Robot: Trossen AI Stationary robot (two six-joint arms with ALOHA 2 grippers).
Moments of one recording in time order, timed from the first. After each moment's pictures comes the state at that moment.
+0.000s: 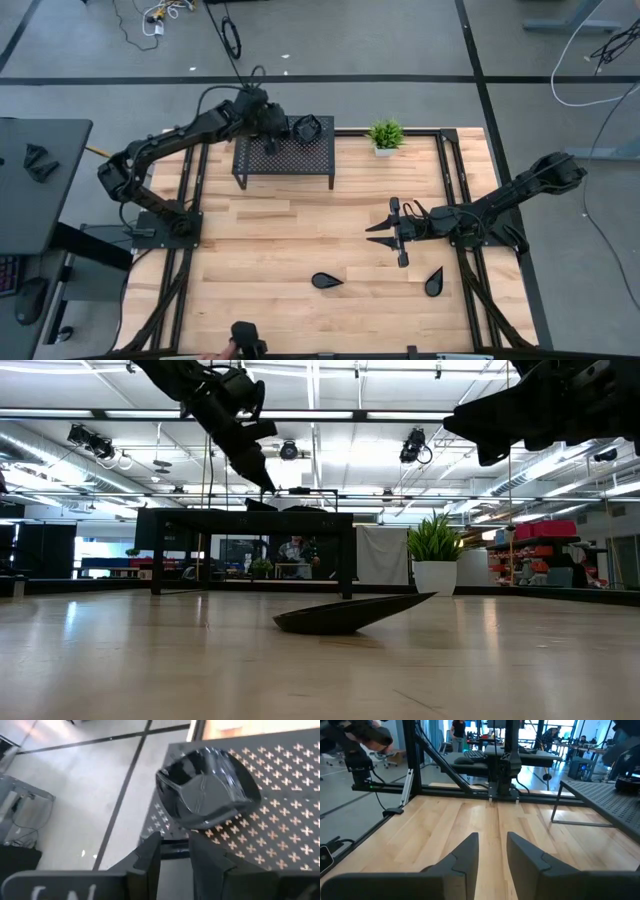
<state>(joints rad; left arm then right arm) 0.68 1.49 1.18 -0.33 -0.03 0.59 0.33 1.12 0.25 0.80 0.25 -0.04</state>
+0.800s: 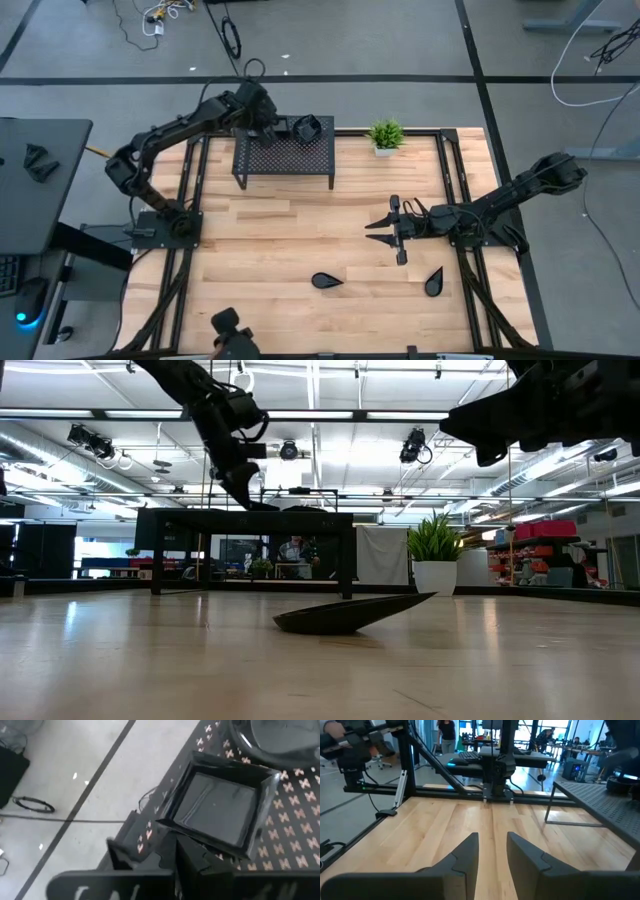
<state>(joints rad) 0.77 1.56 1.28 -0.60 -0.16 0.33 0.31 1.12 0.25 0.81 0.25 -0.04</state>
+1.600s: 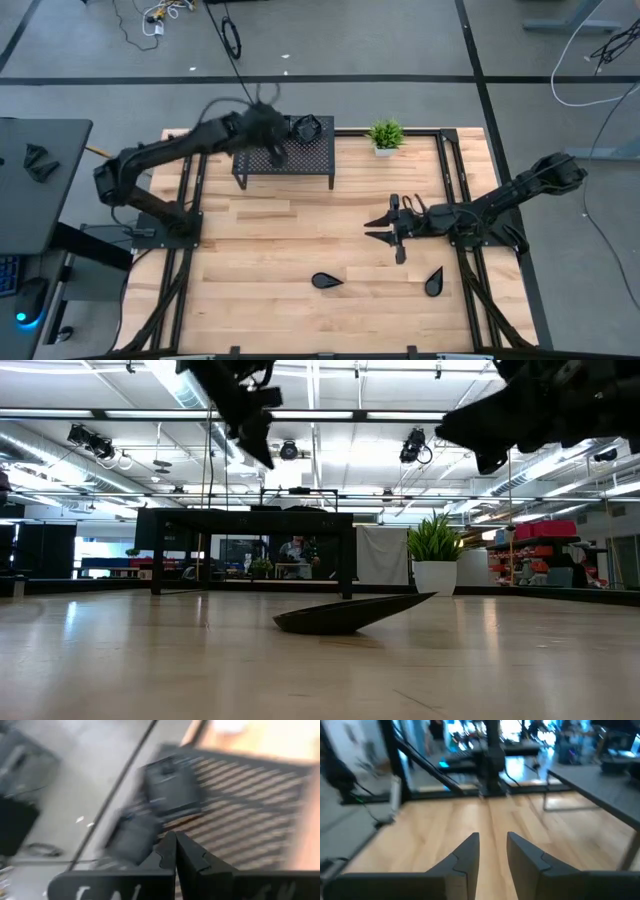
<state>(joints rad) 0.47 1.43 1.28 -0.59 -0.31 0.25 0.31 1.12 0.25 0.80 0.27 0.09</state>
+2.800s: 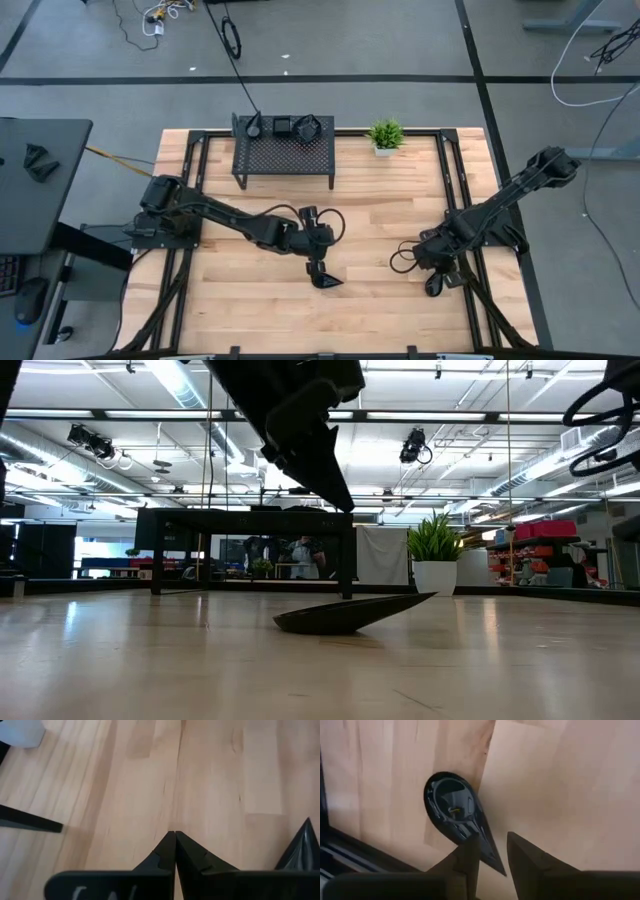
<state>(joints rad) -0.26 1.85 1.28 -0.32 -0.44 -0.18 0.55 1.12 0.52 -0.79 -0.32 0.32</state>
